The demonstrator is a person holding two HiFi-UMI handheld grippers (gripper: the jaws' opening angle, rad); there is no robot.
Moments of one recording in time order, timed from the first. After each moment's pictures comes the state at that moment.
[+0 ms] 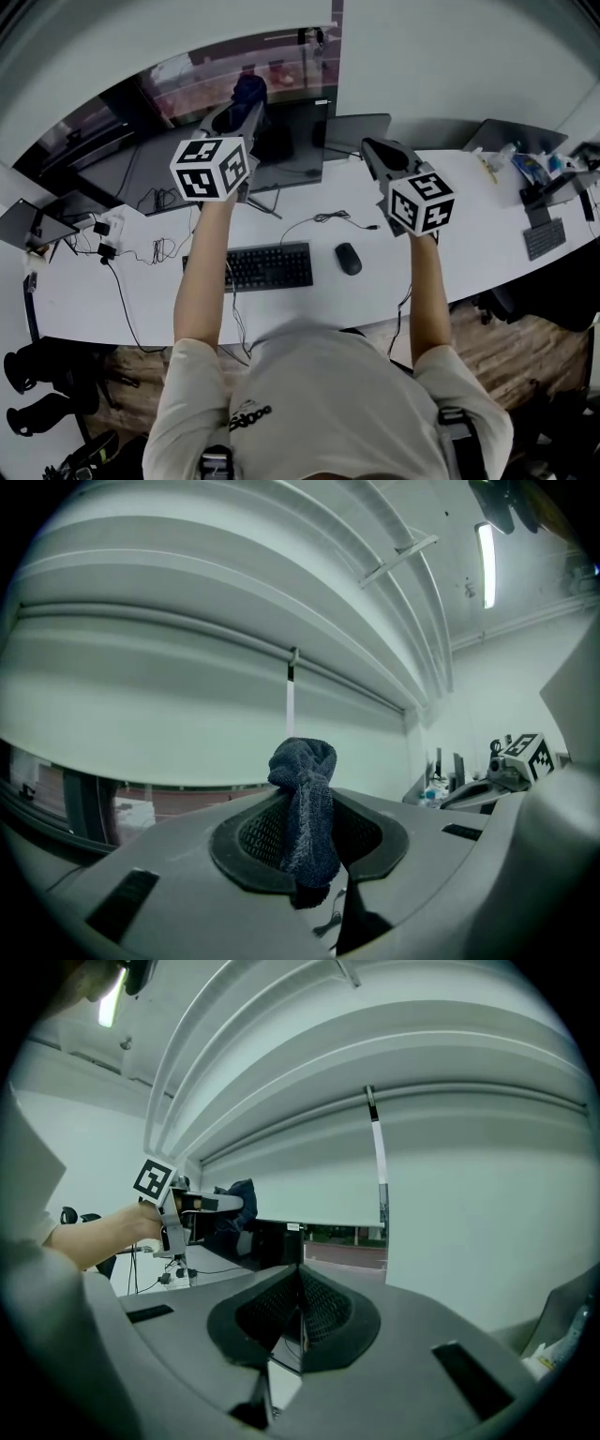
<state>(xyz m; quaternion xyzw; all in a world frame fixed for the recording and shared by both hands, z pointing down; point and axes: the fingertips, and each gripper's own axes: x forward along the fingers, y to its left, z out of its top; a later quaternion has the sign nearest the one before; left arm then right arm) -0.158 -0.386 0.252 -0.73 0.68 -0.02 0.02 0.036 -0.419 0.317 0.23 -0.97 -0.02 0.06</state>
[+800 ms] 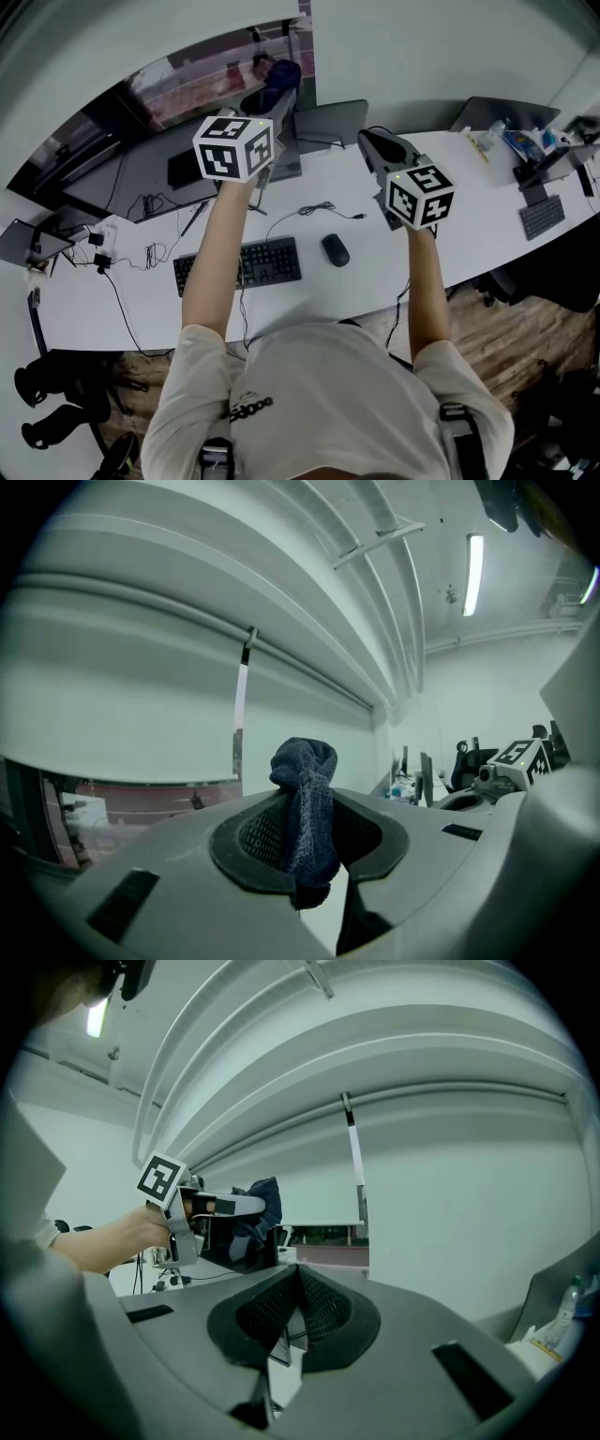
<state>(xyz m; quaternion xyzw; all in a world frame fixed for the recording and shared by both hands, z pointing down) -0.047 -0.450 0.254 -0.80 0.60 -0.04 0.01 0.089 -0.438 0.321 0.26 -0.97 0.01 0.04</state>
